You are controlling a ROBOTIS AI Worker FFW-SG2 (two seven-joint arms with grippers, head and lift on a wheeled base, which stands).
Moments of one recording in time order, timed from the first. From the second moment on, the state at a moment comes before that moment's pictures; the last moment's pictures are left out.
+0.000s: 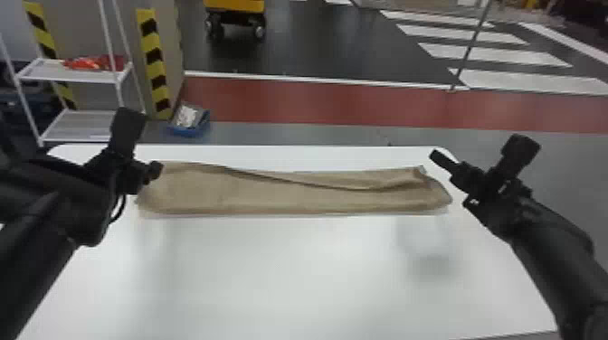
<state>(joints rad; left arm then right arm) -0.61 0.22 -0.30 -1.08 -0.01 0.57 0.01 -0.74 -0.34 -0.15 -0.54 -0.47 0.13 0.23</state>
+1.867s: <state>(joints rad) -0.55 0.28 -0.10 -1.08 0.33 0.74 -0.23 -0.62 -0.42 -0.08 -0.66 -0.07 0.29 0.42</state>
